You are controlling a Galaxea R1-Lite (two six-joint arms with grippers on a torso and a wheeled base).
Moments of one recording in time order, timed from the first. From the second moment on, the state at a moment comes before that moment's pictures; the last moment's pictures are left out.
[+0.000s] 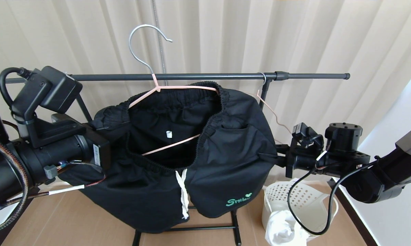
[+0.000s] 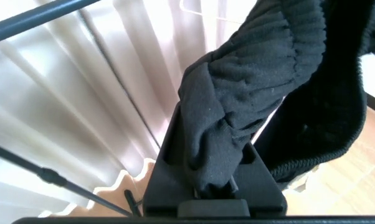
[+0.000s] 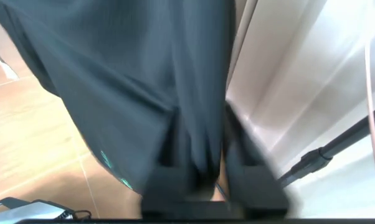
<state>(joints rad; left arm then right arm) -0.43 1.30 -0.68 -0.48 -0.02 0.23 0.15 2.07 -0.77 -0.99 0.82 -0.32</state>
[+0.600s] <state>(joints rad) -0.37 1.42 -0.69 -0.48 0.00 0.15 0.19 1.90 -0.72 -0.99 0.79 -0.31</state>
